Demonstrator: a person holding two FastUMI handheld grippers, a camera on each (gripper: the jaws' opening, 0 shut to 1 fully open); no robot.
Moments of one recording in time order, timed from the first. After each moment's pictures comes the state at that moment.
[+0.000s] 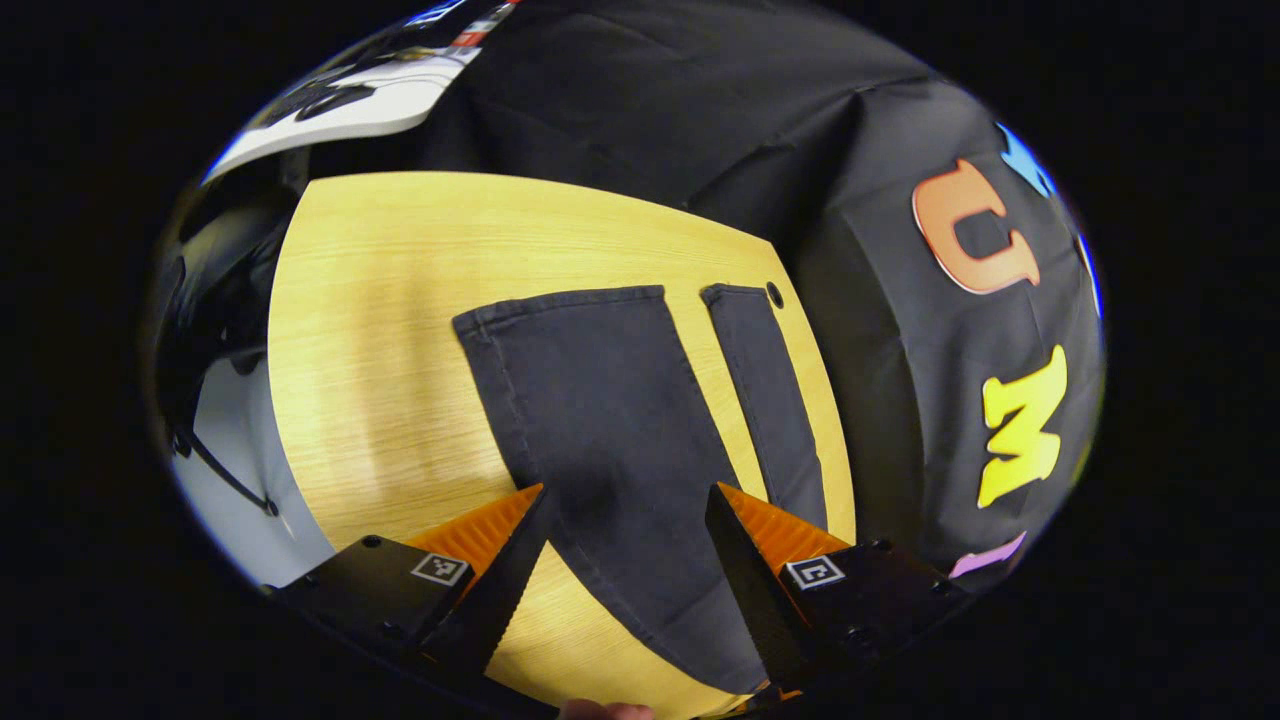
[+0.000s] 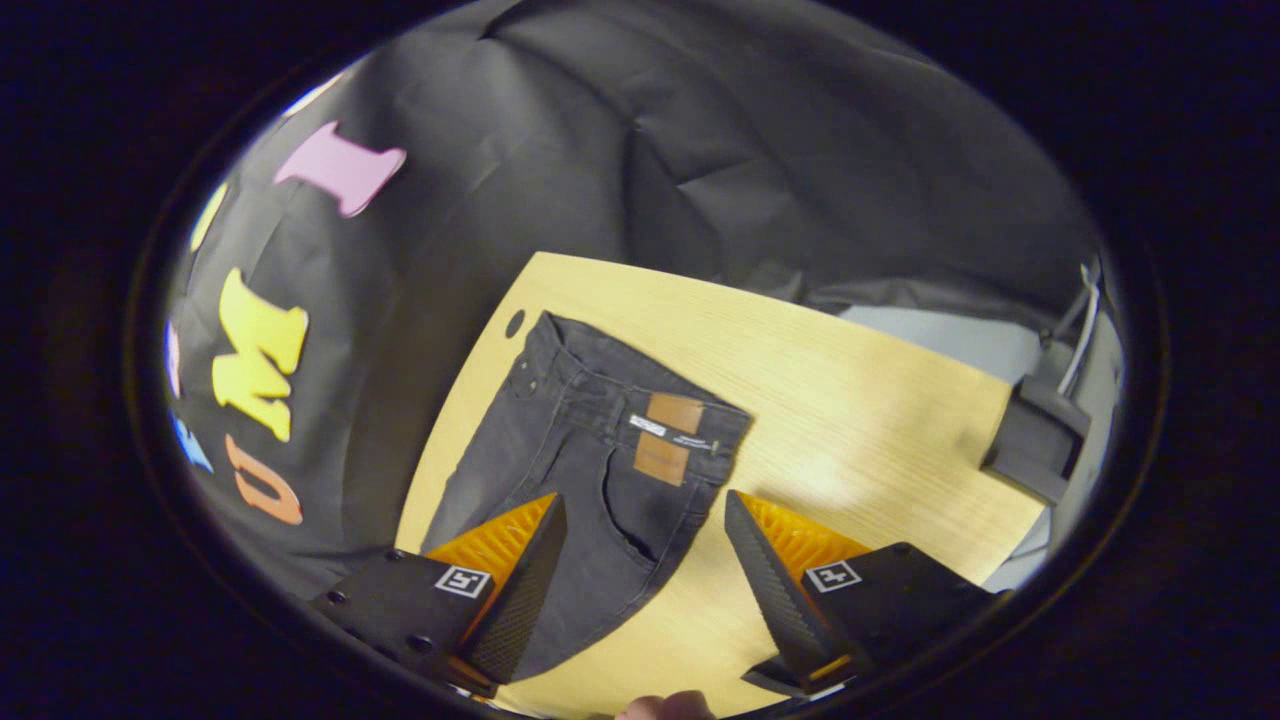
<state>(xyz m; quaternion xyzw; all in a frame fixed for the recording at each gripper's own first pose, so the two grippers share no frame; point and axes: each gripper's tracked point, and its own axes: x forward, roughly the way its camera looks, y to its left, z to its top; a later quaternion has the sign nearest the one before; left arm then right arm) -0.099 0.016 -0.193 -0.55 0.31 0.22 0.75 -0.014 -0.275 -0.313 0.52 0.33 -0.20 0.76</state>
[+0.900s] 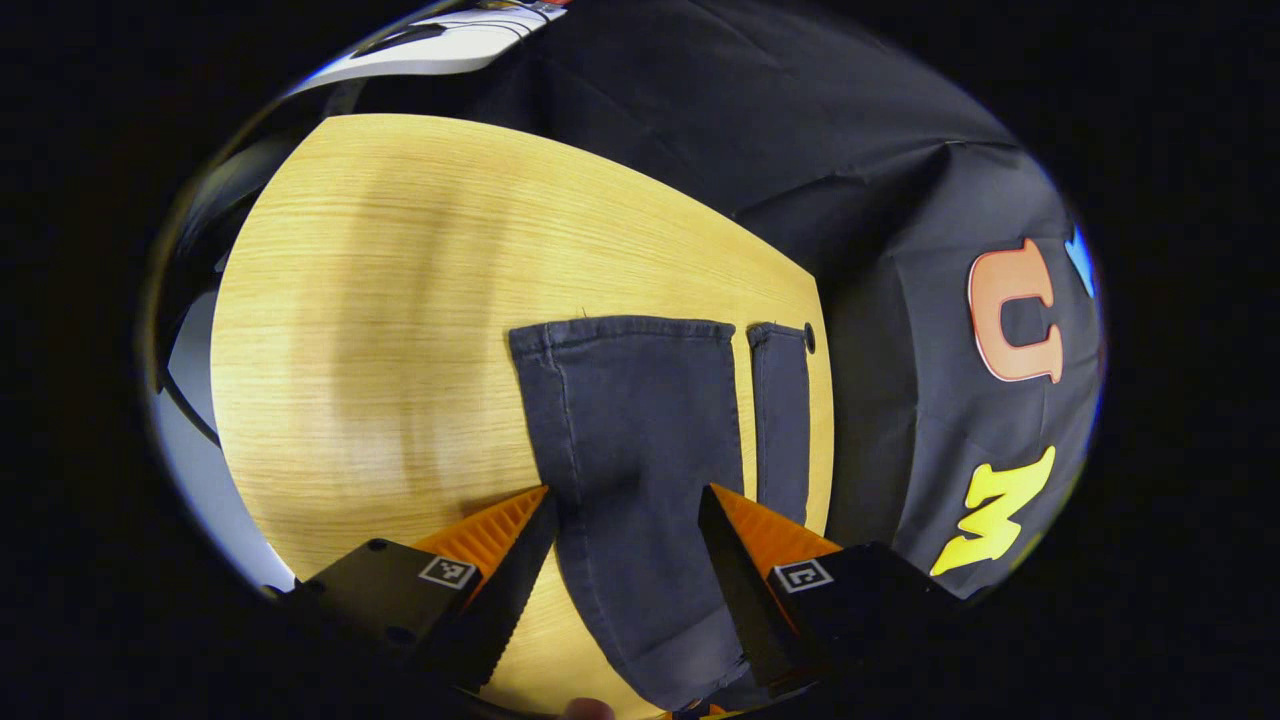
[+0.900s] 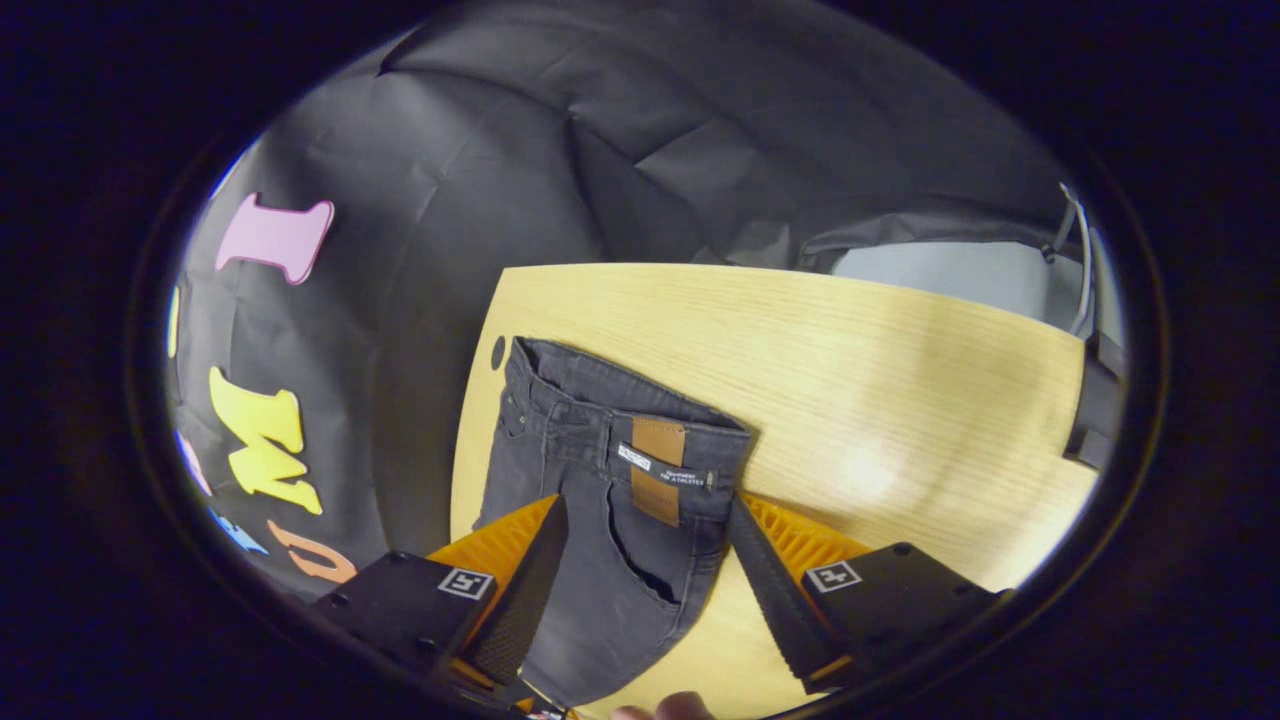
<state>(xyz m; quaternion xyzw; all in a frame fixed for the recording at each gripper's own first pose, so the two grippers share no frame) -0.059 0.042 -0.220 -0.61 0.31 0.23 0.70 0.026 -0.279 -0.323 0.59 0.33 -0.18 0.72</state>
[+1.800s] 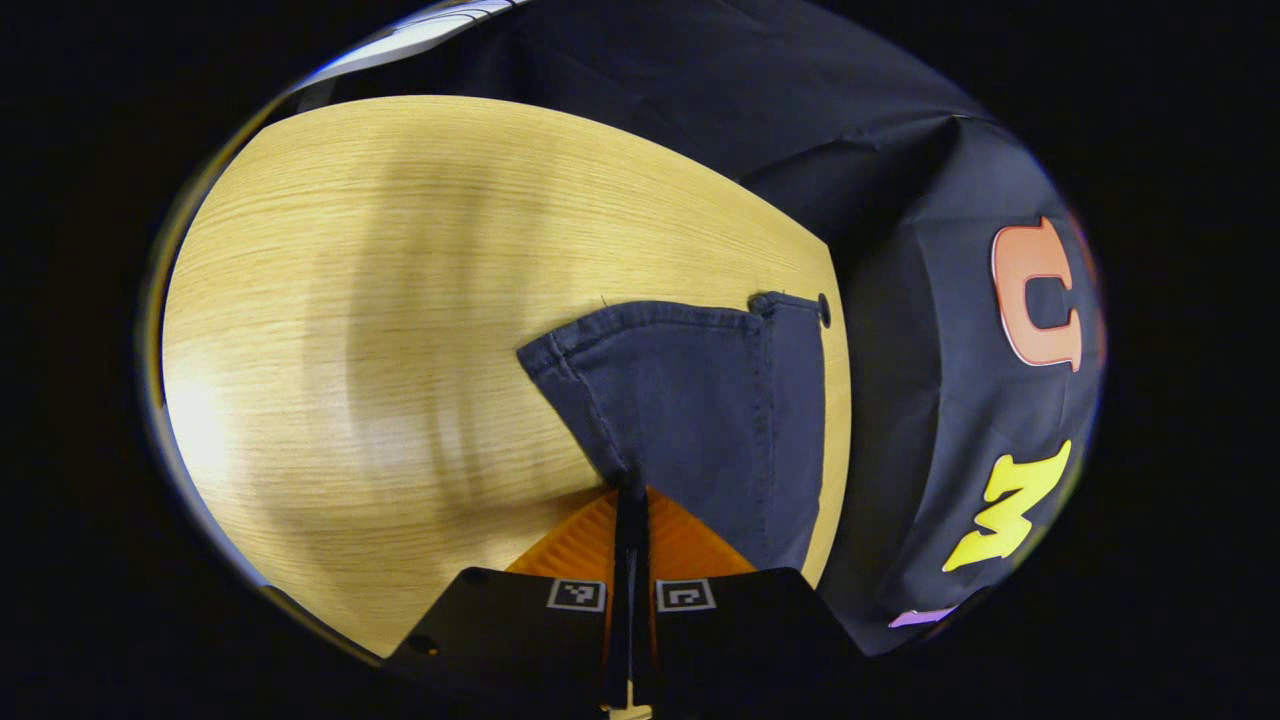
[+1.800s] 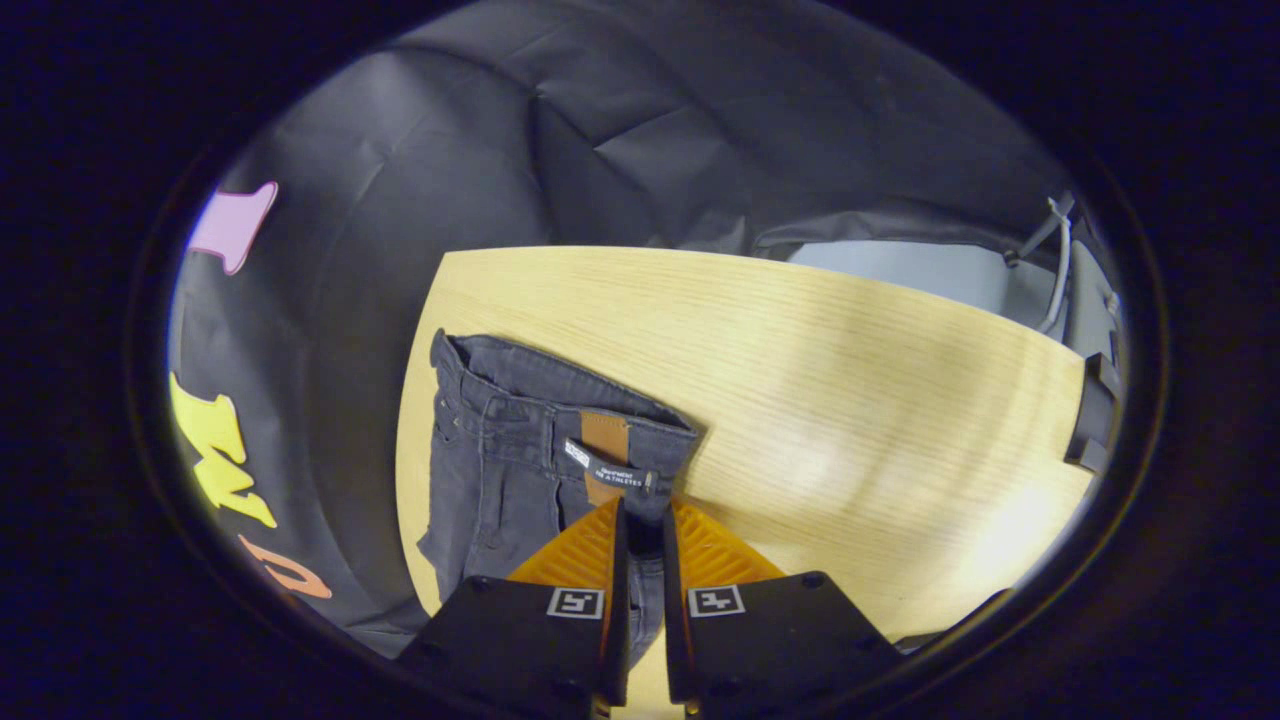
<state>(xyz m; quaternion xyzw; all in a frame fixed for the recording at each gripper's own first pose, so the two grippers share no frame) -0.030 0.035 -0.223 -0.61 0.34 0.21 0.69 0.005 -0.311 -0.344 0.56 0.39 -0.25 0.69</state>
